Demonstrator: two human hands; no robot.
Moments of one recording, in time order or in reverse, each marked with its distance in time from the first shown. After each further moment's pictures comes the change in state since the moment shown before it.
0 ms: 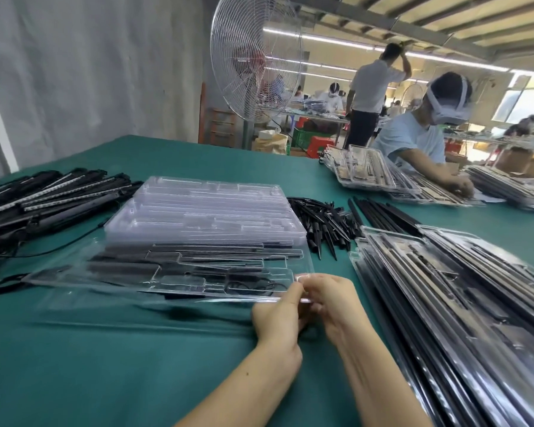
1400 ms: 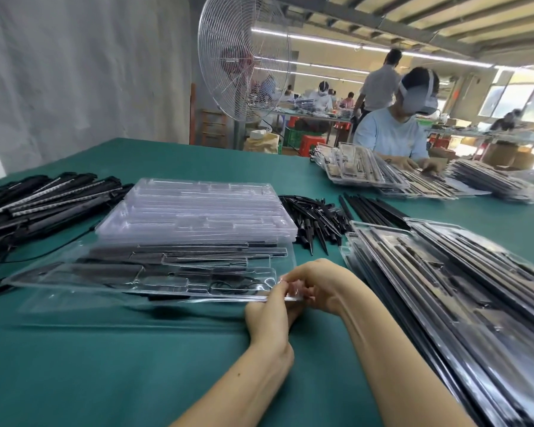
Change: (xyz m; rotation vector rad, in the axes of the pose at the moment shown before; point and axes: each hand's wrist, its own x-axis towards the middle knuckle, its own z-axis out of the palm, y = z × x) left_hand 0.000 -0.006 -0.005 -0.044 -0.023 0.050; right_hand 0.015 -0.025 -0.001 -0.318 -0.189 0.219
